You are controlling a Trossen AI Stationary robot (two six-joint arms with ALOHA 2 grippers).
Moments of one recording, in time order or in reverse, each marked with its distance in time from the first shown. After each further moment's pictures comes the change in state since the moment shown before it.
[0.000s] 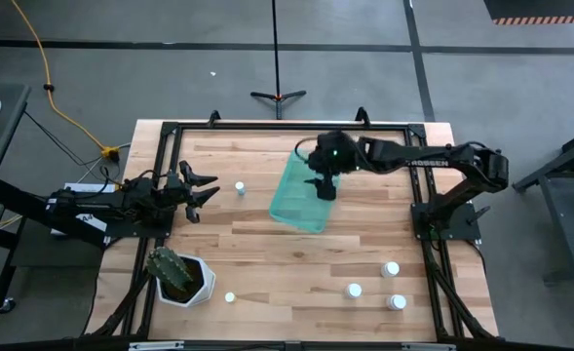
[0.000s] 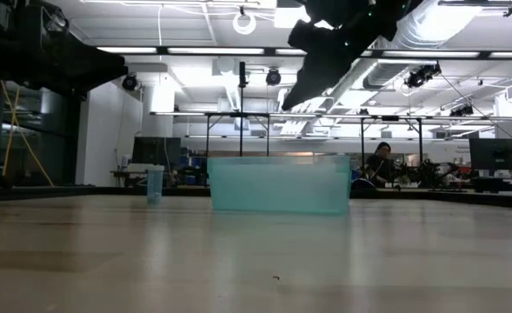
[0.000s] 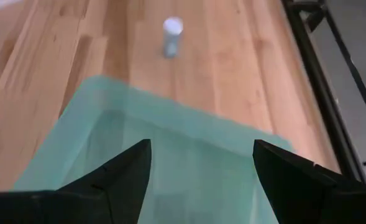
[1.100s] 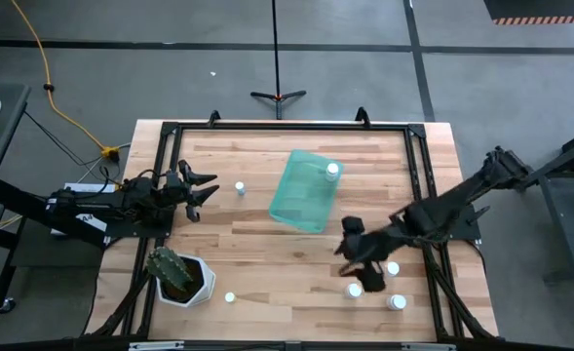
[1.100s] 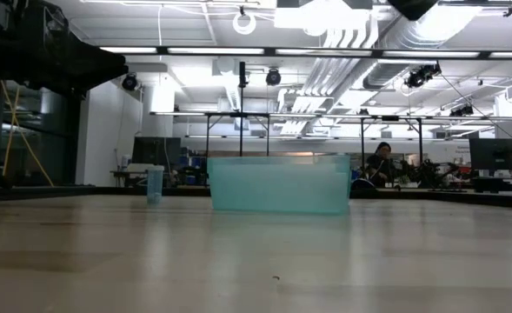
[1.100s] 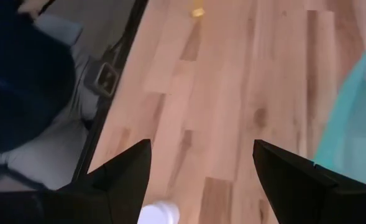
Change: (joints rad) left arm 0.000 0.000 0.000 0.014 -0.024 0.005; right arm 0.764 -0.183 0.000 -0.244 0.141 0.592
